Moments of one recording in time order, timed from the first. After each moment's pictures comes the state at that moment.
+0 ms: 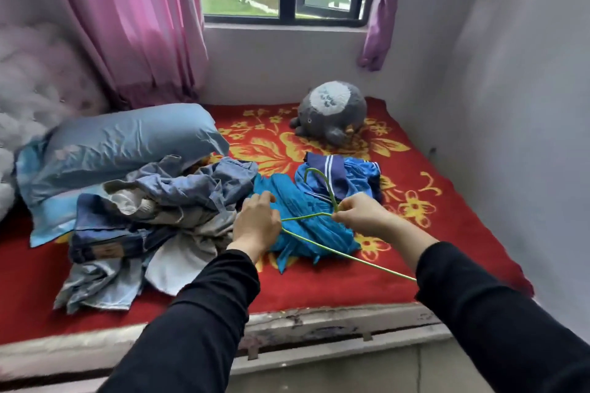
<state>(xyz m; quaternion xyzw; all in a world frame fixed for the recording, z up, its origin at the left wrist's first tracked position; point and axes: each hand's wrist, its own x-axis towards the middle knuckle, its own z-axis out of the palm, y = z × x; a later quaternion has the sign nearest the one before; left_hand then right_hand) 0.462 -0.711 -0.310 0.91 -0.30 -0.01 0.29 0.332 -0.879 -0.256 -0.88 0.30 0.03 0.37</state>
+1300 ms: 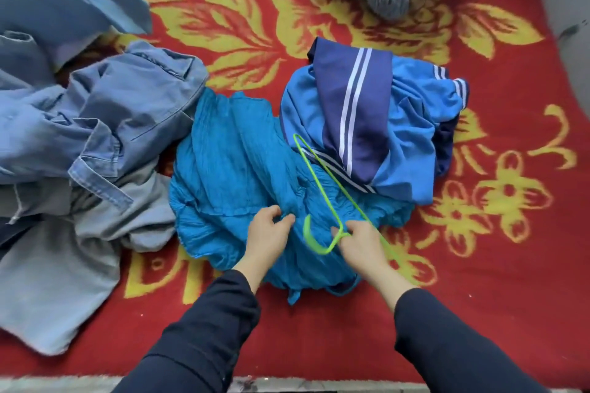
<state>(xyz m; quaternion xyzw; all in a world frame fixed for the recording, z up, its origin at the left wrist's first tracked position) 0.642 -0.994 -0.635 0.85 0.00 -0.34 0.40 0.538 -1.132 -0.632 -0.79 0.45 0.15 0.38</state>
